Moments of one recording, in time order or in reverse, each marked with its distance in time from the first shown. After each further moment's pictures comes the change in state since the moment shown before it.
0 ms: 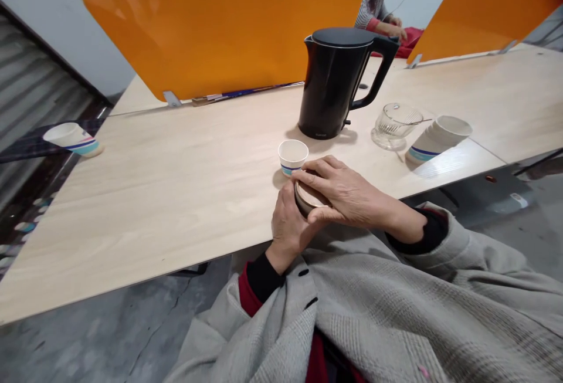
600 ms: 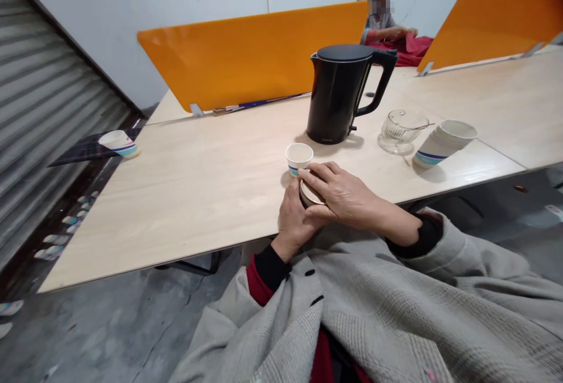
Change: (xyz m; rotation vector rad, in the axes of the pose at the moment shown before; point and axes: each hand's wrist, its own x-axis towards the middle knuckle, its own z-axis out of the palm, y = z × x) left_hand 0.005 0.002 -0.005 0.009 -0.045 -0.014; right_hand -0.005 -0.009 0.019 -0.107 0.031 0.004
